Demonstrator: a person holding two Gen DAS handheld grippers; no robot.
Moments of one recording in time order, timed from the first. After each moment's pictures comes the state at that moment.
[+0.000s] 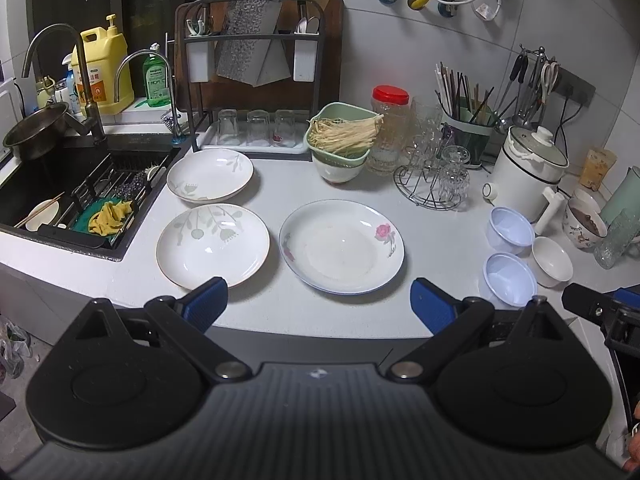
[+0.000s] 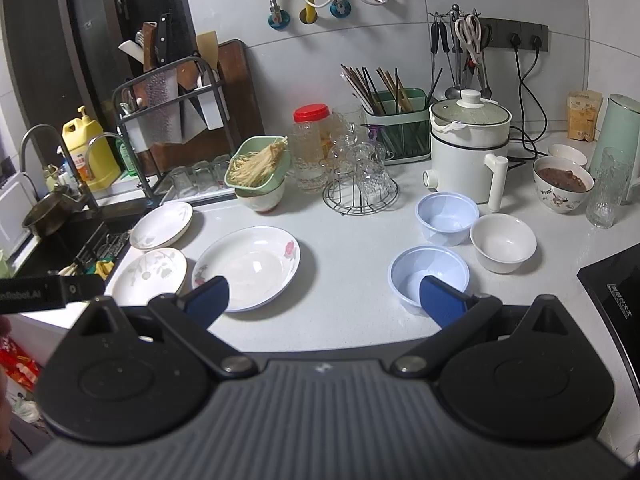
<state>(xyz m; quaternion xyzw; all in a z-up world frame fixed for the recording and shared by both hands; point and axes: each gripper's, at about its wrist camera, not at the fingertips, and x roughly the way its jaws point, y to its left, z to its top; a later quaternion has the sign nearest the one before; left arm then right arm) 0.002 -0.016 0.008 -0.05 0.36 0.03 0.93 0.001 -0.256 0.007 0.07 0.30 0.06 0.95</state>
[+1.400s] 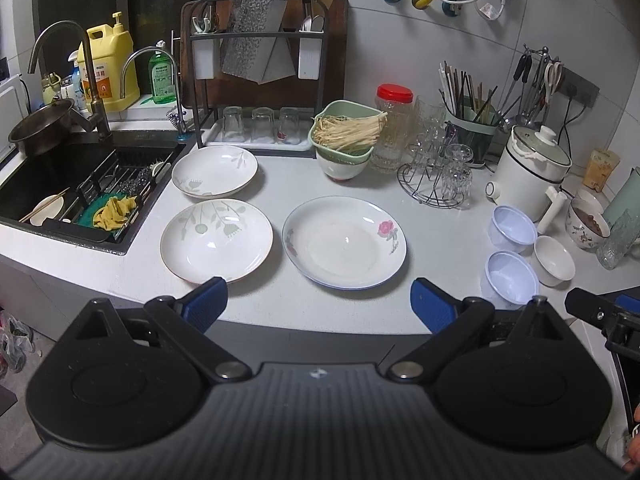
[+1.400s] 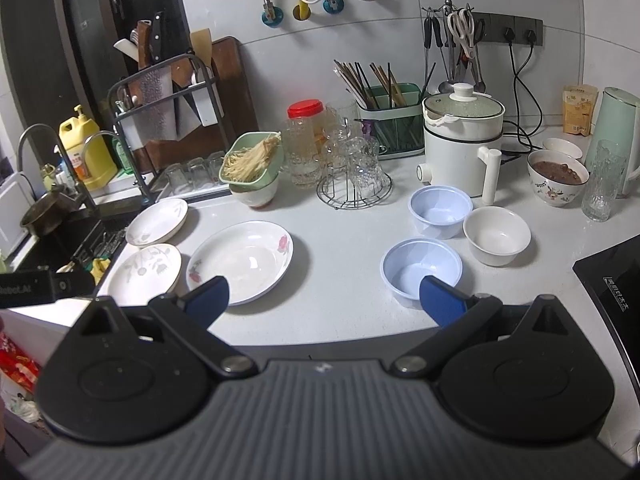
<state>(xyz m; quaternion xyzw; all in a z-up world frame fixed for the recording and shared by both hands) -0.007 -0.019 0.004 -0.05 0.36 0.04 0.93 -0.002 -0.264 0.000 0.07 0.31 0.05 0.95</state>
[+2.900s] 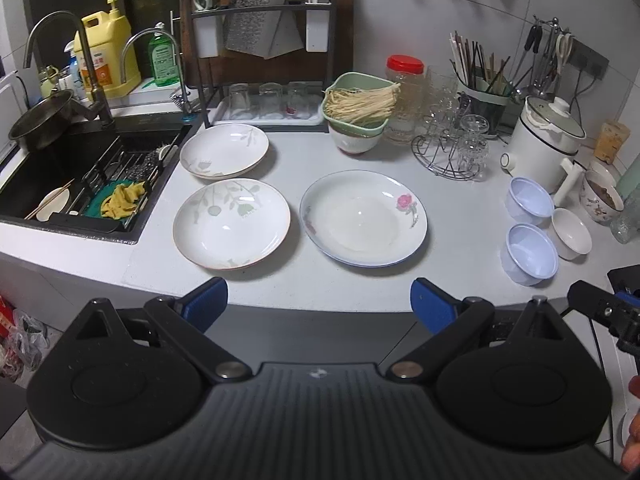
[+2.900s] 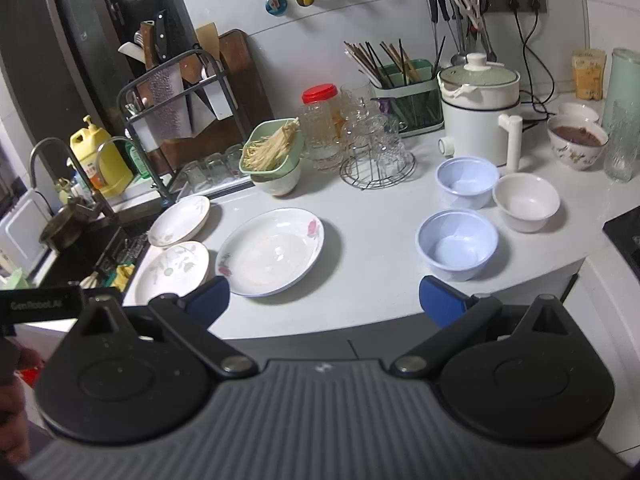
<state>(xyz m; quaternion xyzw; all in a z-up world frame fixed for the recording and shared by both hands) 0.009 -0.002 -0.007 -0.03 0.40 0.04 0.92 -0.003 -0.245 -0.015 0.13 0.32 0.07 0.94</state>
